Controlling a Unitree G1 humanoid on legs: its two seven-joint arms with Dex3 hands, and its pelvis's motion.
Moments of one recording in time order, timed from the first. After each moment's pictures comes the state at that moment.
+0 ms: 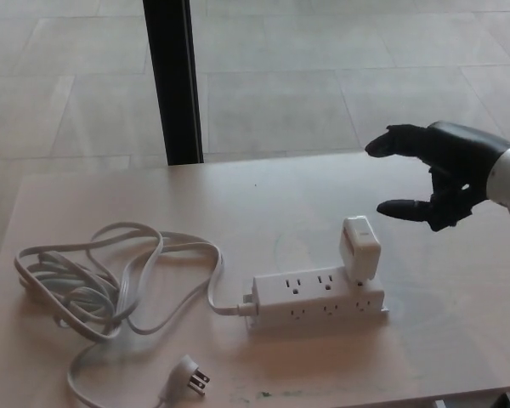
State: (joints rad) left_arm 0.05 0.65 0.39 1.15 -0.09 -0.08 -0.17; right_arm -0.92 -0.71 0.63 0.34 -0.27 0.24 0.37
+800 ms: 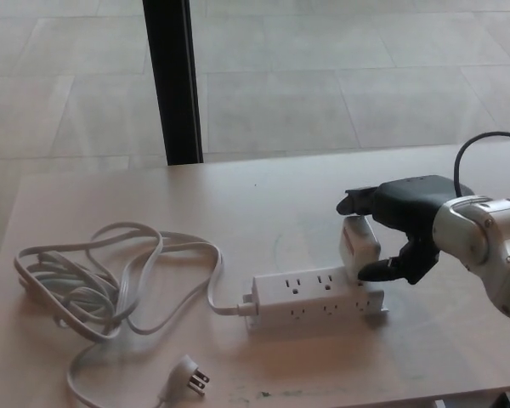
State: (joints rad) left_arm 0.04 0.67 0.37 1.15 -0.09 -0.08 -0.17; right_arm -0.87 -0.59 0.73 0.46 -0.54 0.13 0.36
